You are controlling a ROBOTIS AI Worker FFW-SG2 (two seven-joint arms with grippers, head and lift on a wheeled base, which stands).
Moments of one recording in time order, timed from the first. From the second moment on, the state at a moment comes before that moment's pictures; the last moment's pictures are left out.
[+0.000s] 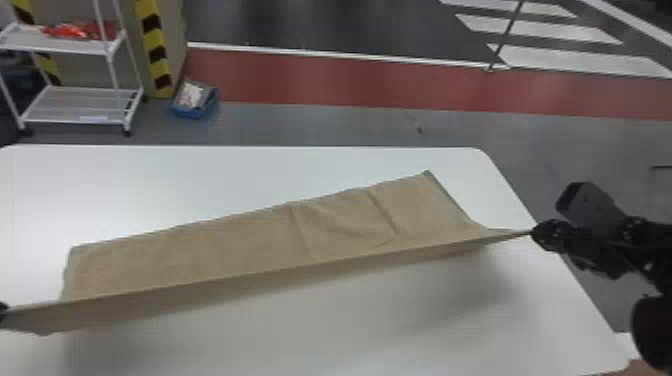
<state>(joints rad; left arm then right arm) 0.58 0.45 0.63 -2.09 -0.19 -0.44 -1.19 0.10 -0.37 -0.38 -1.86 0.83 0.38 1.06</state>
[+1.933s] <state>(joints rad) -0.09 0.57 0.26 -1.44 -0.50 -0.46 -1.37 -0.61 -0.27 -0.02 -1.14 1.16 0.42 1.14</state>
